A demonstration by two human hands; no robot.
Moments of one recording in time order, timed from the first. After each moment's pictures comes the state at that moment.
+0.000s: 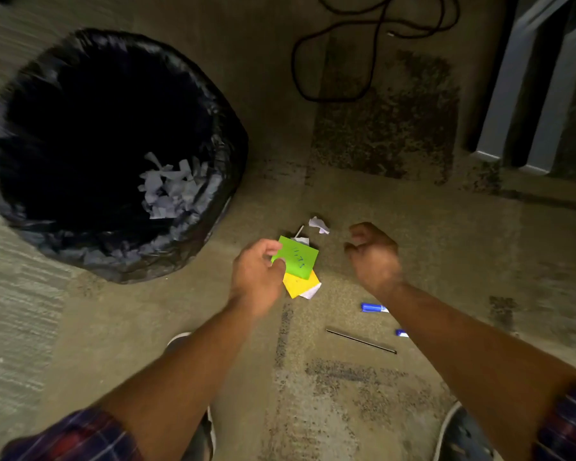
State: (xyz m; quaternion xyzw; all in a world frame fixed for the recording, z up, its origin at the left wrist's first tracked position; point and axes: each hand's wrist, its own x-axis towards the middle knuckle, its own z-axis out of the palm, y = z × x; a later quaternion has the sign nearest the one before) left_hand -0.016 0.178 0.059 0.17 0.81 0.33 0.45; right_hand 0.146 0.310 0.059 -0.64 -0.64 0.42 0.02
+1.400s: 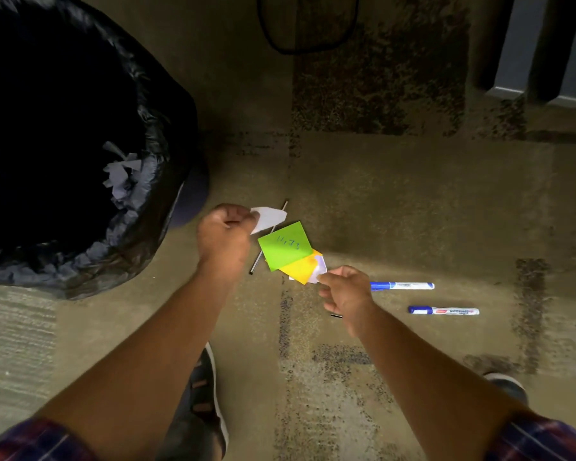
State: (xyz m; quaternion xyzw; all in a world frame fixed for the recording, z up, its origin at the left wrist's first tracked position) left_hand -0.043 0.215 0.029 0.09 0.84 0.38 0.38; right_hand 0.170 0.220 -0.024 -0.75 -0.21 0.63 0.00
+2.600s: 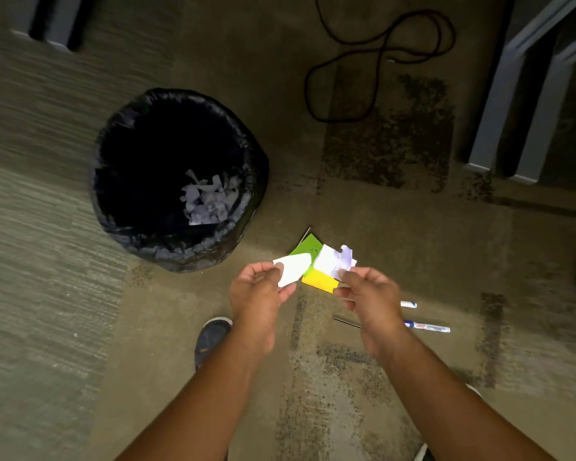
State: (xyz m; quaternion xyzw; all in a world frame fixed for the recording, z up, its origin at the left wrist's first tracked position) left_hand -0.003 0.148 0.193 -0.18 0.70 0.52 0.45; right_hand 0.144 0.233 0.193 -0.69 -0.28 0.65 0.14
